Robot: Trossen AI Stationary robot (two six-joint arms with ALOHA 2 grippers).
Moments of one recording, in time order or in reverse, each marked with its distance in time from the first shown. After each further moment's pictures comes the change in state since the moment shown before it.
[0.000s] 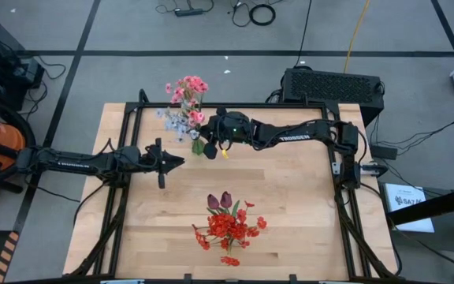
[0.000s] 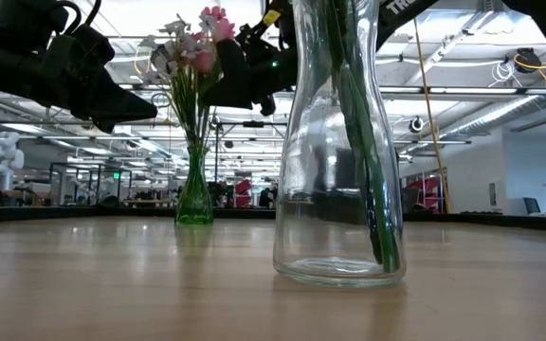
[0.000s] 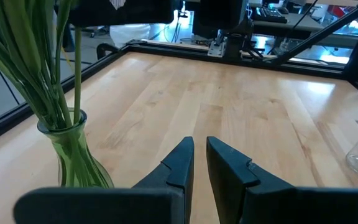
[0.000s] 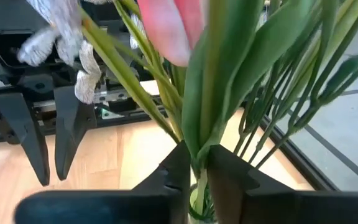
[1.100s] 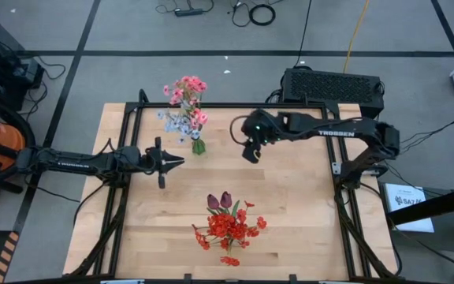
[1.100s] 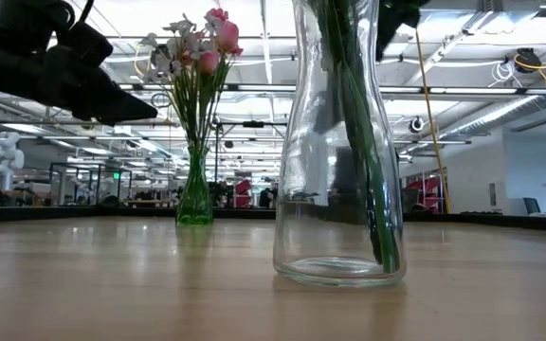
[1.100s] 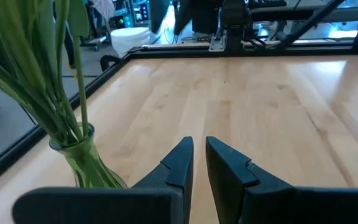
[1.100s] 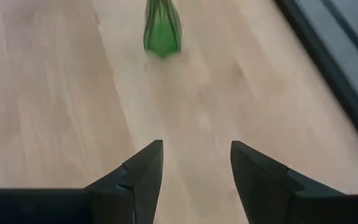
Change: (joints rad) left arm 0.000 0.000 0.000 -0.003 -0.008 0.152; right arm -0.011 -0.394 -0.114 -0.935 0.055 0.102
